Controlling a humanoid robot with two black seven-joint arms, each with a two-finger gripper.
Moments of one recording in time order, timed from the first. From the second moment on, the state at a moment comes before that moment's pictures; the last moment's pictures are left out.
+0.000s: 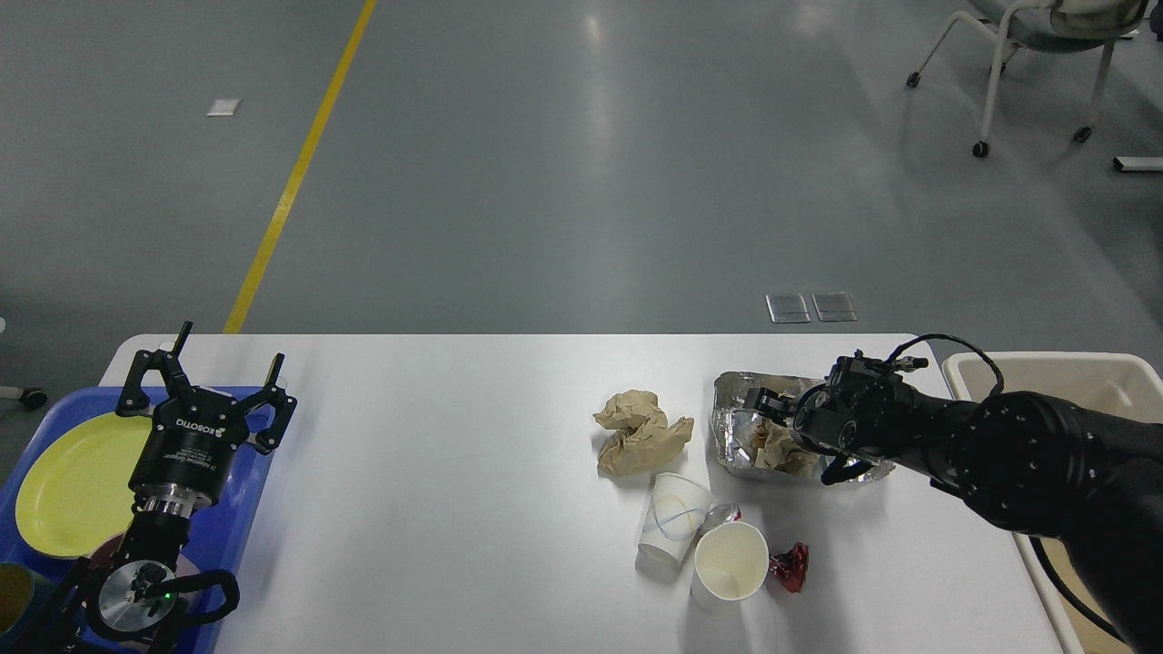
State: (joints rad) left arm -0.19 0.15 -1.53 -0.83 0.28 -0.65 -0.18; right arm 1.14 0.03 -1.11 0.52 0.14 0.03 -0.23
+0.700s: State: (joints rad) left arm -0.19 0.15 -1.53 -0.83 0.28 -0.65 -0.18; right arm 1.15 0.02 -1.10 0.60 0.16 0.00 -0.24
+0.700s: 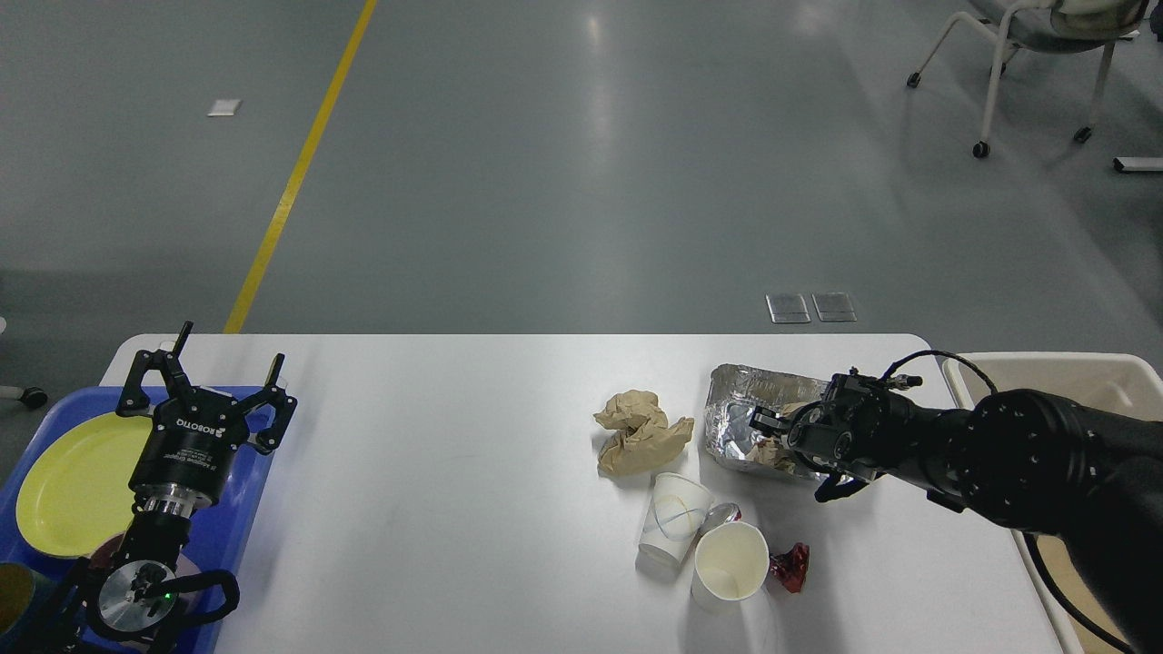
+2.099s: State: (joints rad) left arm -0.19 0.15 -1.53 -0.83 0.28 -0.65 -0.18; right arm 2.47 -0.38 -1.36 1.69 0.03 0.67 -0.21
